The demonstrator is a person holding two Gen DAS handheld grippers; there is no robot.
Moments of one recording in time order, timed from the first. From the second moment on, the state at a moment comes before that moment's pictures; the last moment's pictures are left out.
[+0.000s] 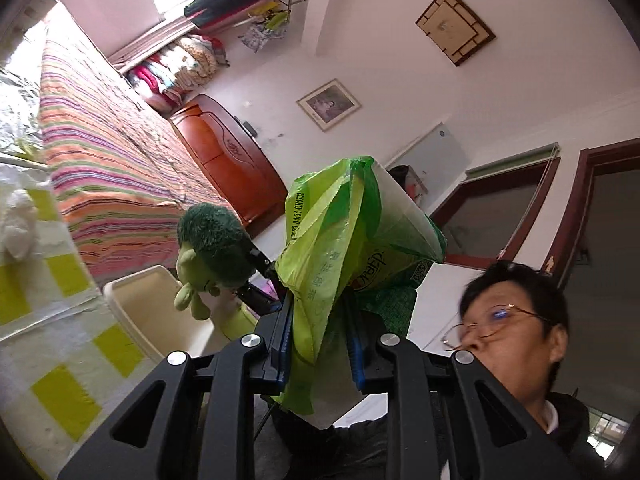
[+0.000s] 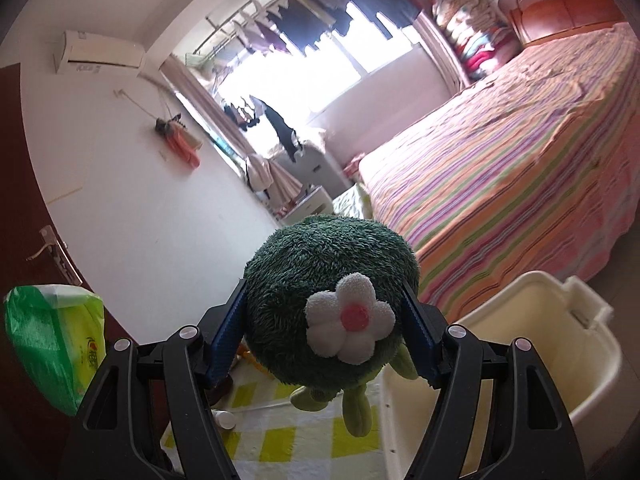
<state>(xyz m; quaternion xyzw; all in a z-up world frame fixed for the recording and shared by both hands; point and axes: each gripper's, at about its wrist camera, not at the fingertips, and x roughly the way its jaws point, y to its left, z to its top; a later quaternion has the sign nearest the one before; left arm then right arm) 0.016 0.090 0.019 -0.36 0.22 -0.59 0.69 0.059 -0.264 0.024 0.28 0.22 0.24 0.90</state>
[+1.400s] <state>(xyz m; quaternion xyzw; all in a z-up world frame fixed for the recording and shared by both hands) 0.097 -0.053 -0.037 -0.25 0.42 -0.45 0.74 0.040 -0.365 -0.013 0.37 0.17 0.05 0.91</state>
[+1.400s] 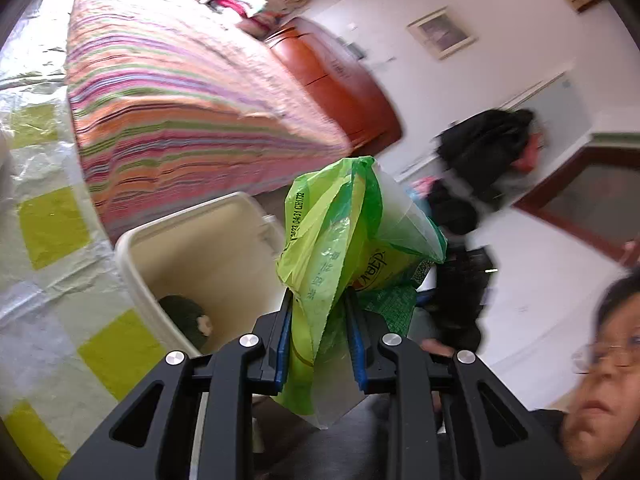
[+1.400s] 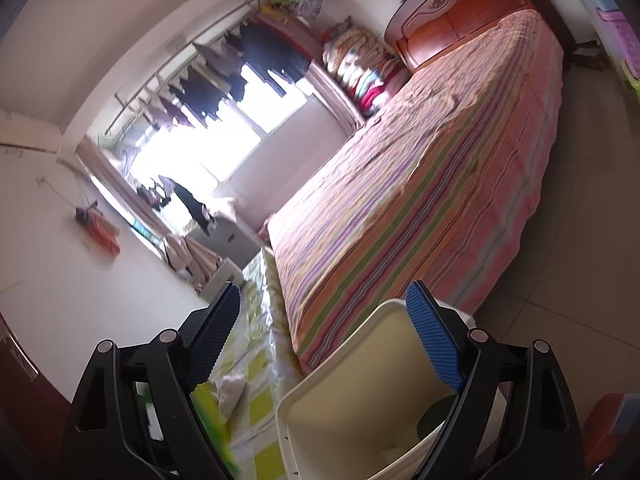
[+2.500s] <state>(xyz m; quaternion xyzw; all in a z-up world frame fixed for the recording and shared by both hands) 0.089 -0.009 -0.036 0.01 0.39 -0.04 0.92 0.061 -0.289 -0.014 0.32 0.22 0.09 0.92</state>
